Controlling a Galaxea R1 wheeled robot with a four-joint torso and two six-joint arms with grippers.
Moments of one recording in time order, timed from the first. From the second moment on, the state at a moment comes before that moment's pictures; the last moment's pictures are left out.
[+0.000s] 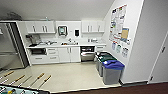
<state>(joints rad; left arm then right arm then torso) 1.55 2.89 -2.78 0.86 -0.30 -0.77 -1.61 2.94 -2.66 -0.01 0.14 -0.14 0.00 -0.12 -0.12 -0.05</state>
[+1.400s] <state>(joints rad) 1.55 2.89 -2.78 0.86 -0.30 -0.77 -1.61 2.94 -2.67 -0.01 0.14 -0.14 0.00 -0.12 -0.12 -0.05</state>
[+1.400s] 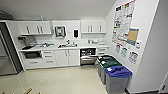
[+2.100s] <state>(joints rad) 1.55 2.89 -2.78 0.86 -0.30 -0.77 -1.61 2.94 -2.67 -0.01 0.14 -0.14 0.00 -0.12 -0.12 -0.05</state>
